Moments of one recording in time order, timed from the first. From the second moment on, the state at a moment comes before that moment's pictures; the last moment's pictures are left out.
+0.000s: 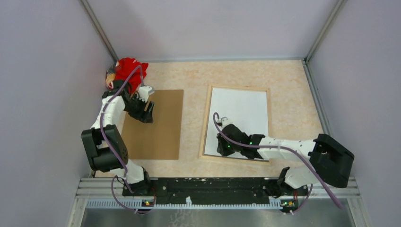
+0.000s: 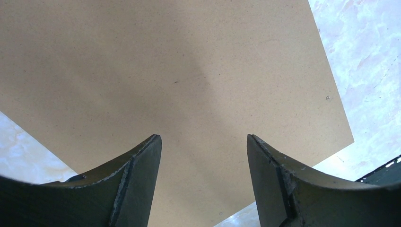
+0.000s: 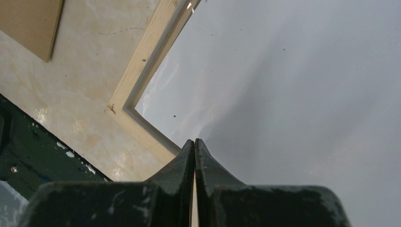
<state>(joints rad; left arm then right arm) 0.20 1.55 1.17 -0.88 0.45 0.65 1.02 1.33 0.62 -0.13 0.10 0.59</state>
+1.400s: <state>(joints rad) 0.20 1.55 1.17 -0.88 0.45 0.65 1.02 1.37 0.57 -0.02 0.03 0.65</state>
